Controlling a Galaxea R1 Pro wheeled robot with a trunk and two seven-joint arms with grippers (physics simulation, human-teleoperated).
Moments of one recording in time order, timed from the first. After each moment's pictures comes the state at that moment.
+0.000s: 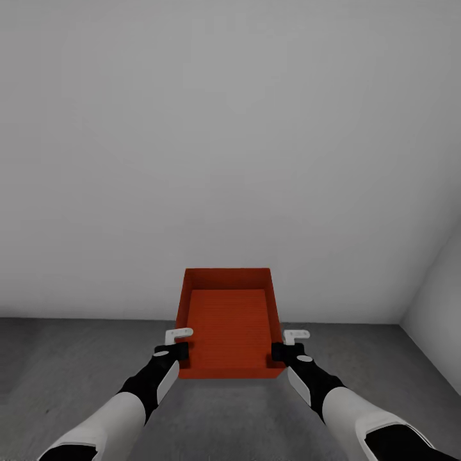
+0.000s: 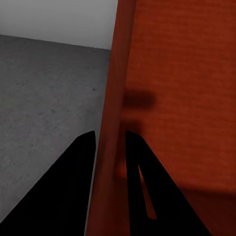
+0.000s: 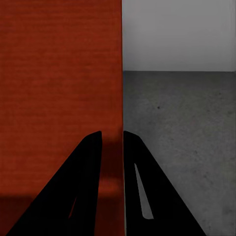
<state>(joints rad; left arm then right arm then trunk) -0.71 -0.13 0.00 -0.39 0.08 0.15 0.25 -0.77 0.08 0.20 -0.22 -0.18 -0.03 -0.10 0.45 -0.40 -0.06</state>
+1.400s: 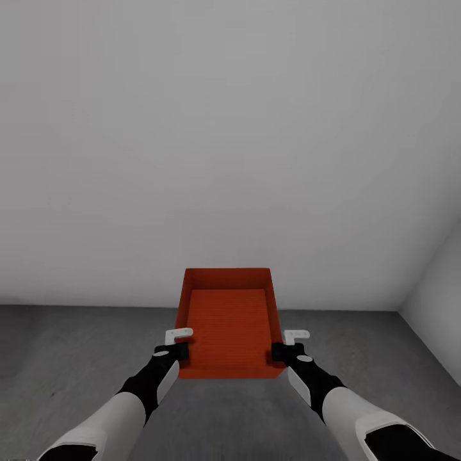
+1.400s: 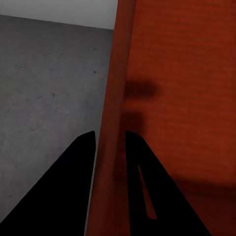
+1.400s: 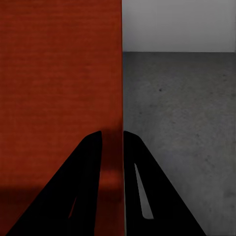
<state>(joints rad) -0.71 -0.13 0.00 -0.39 0.08 0.15 0.25 -0.77 0.08 0.20 -0.22 -0.18 -0.03 -0.10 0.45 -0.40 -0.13</state>
